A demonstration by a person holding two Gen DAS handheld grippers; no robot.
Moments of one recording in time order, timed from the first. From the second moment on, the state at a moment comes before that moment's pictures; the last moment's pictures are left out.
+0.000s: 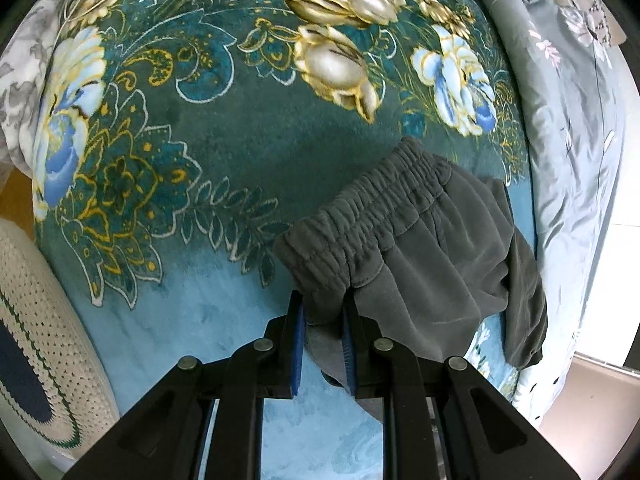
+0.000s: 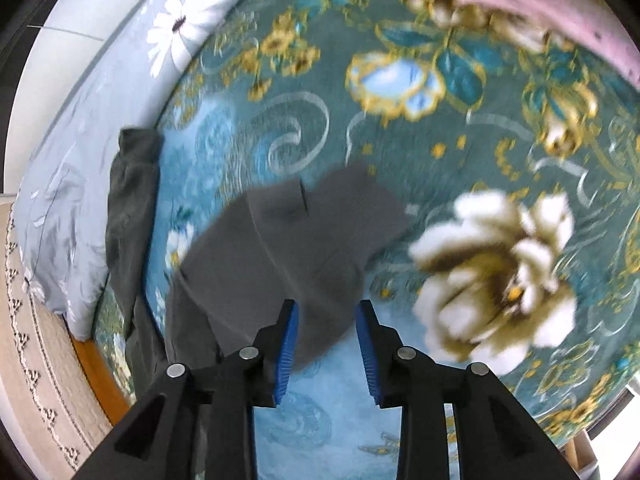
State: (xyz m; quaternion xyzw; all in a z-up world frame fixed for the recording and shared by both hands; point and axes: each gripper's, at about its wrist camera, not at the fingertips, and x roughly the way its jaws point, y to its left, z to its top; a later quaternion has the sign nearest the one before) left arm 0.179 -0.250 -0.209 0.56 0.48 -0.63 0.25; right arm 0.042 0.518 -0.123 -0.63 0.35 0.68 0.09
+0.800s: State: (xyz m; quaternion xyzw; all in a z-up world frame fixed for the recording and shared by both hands) left arm 0.183 -0.250 -0.219 0.56 0.50 -0.60 0.28; right arm -0.068 0.447 -0.171 -0.72 0.37 0.57 0.15
